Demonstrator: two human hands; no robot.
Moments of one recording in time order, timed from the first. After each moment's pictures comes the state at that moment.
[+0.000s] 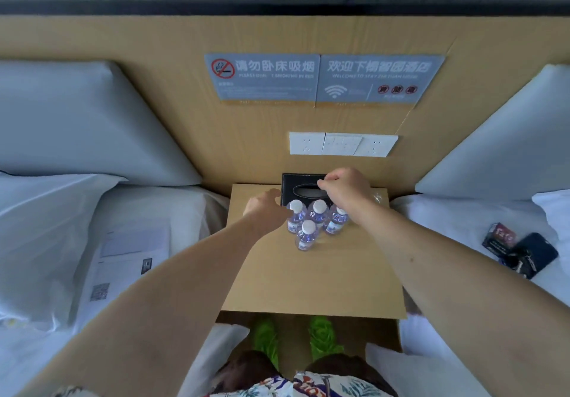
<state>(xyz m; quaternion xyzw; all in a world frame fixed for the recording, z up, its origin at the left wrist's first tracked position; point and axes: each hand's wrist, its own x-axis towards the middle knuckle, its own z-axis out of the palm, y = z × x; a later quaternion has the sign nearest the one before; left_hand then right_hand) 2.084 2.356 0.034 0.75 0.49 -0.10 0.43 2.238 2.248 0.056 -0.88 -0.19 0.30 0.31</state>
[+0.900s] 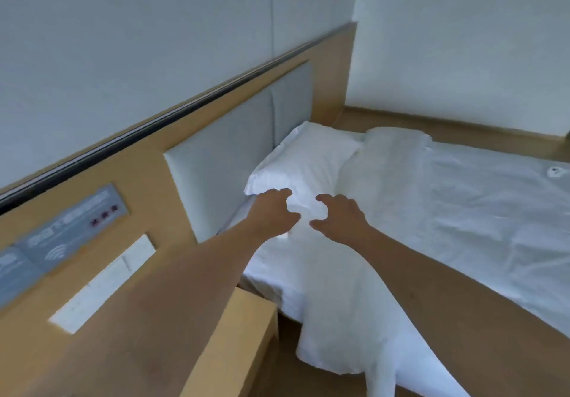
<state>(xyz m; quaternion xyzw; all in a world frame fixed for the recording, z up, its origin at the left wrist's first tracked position) 2.159 2.019 0.223 0.94 -0.24 -0.09 0.22 2.074 1.862 0.219 -0.96 0.18 0.01 0.21</state>
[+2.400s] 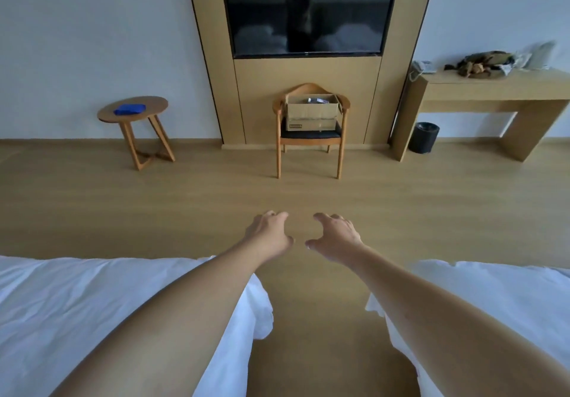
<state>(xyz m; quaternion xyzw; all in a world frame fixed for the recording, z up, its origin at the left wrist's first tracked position) 1.225 1.079 0.190 0.36 -0.91 -0.20 -0.03 1.107 1.201 0.187 -0.37 0.90 -0.15 0.20</state>
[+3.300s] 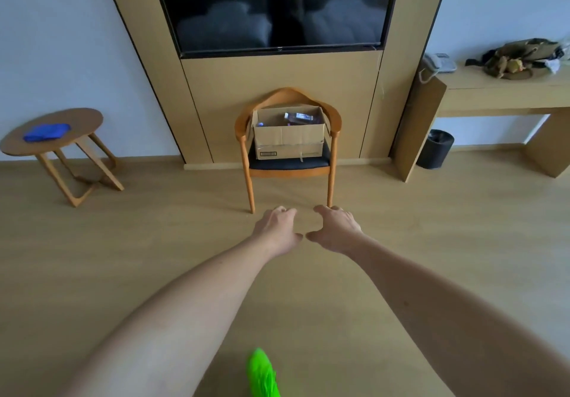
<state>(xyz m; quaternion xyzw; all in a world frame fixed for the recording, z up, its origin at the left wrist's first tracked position) 0.681 0.752 0.162 0.32 -0.93 -0.19 -0.05 0.574 0.862 0.166 -0.36 0.90 -0.14 0.22</state>
